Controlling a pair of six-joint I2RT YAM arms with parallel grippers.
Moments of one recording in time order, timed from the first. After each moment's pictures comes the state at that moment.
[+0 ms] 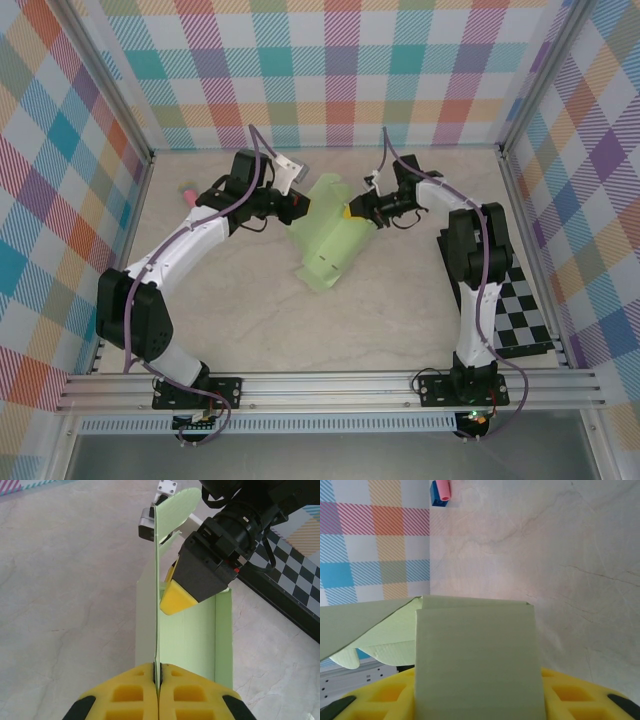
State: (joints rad) left arm -0.42 1.58 1.35 -0.45 0.49 0.01; right arm 0.24 2.13 1.59 -0.71 -1.09 0.22
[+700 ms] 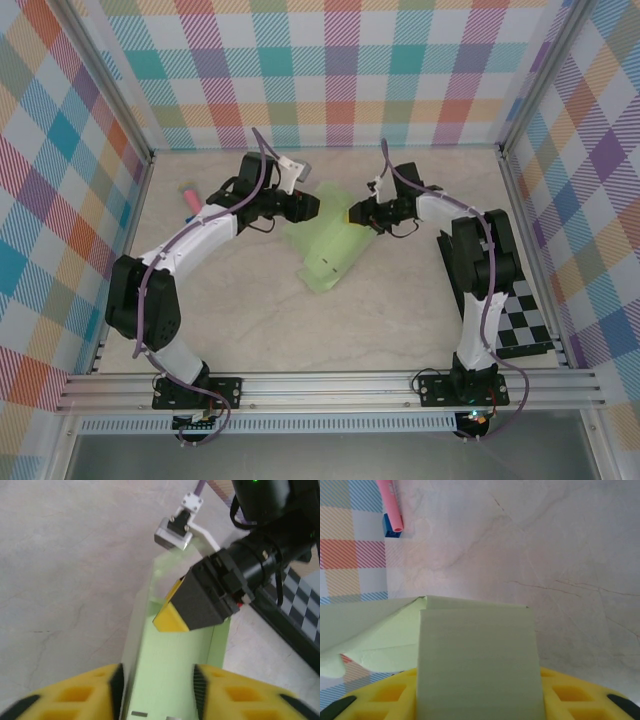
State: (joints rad) left arm -0.42 1.66 1.33 -0.34 0.51 -0.12; right arm 0.28 2.02 1.39 -0.43 -0.86 0.41
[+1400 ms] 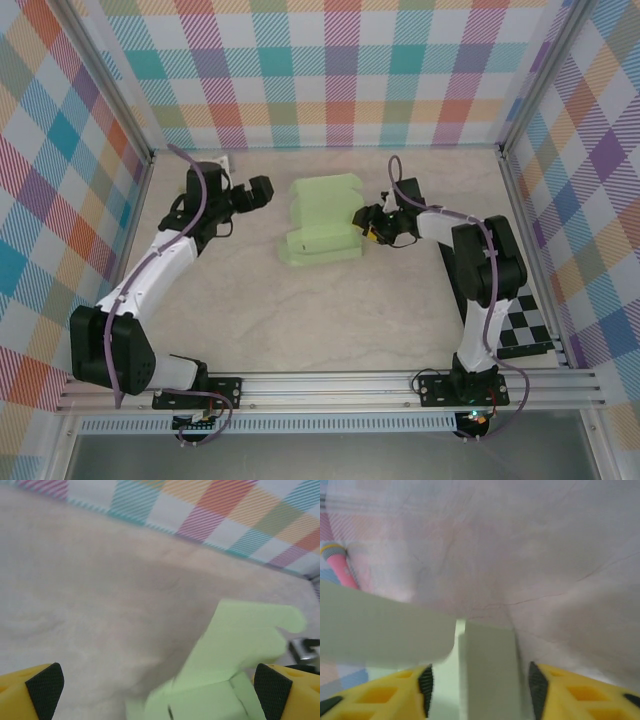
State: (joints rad) left arm -0.23 1.37 1.07 -0.28 0.08 -0.48; right arm 0.29 1.94 1.16 -0.13 -0.56 0.77
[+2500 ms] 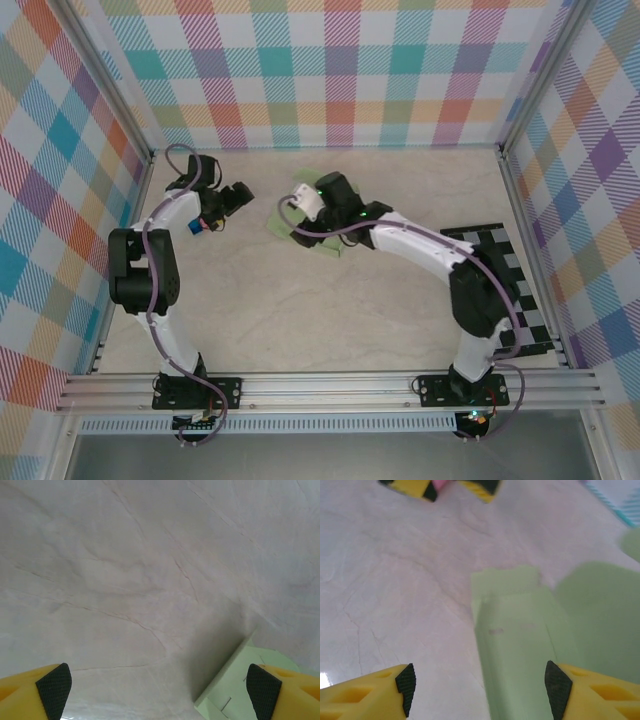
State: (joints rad) left arm -0.02 1.88 1.39 -0.54 0.21 -0.64; right arm 0.76 1.85 1.47 -0.35 -0.13 -0.30
